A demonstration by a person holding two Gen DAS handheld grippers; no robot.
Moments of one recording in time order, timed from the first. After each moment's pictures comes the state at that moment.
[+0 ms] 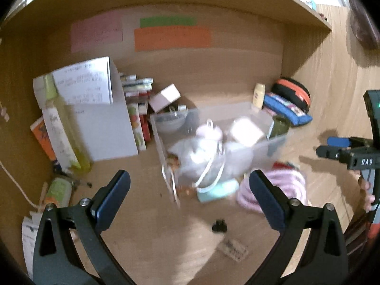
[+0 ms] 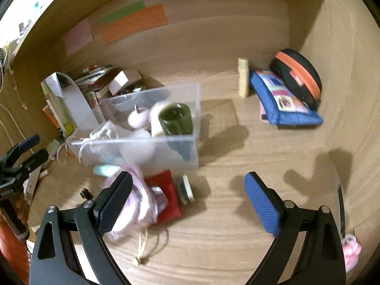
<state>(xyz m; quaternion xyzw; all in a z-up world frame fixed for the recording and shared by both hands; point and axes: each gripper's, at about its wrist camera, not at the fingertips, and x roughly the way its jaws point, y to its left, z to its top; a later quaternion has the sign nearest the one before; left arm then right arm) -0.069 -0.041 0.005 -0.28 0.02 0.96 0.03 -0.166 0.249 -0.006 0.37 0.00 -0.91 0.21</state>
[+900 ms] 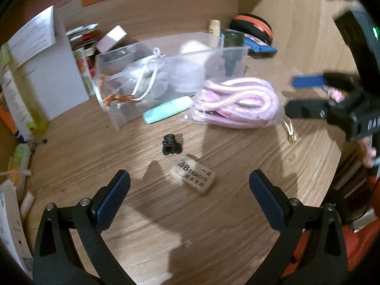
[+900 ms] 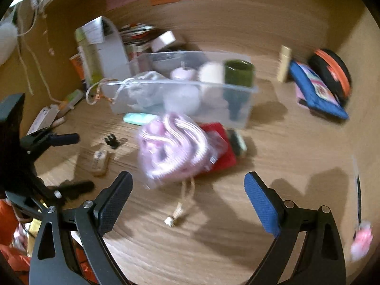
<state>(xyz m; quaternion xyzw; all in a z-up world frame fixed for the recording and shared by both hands) -0.044 0.001 -0.067 -0.39 0.08 0.91 0.14 -0.117 0.203 -0.036 0.38 0.09 -0.87 0.29</state>
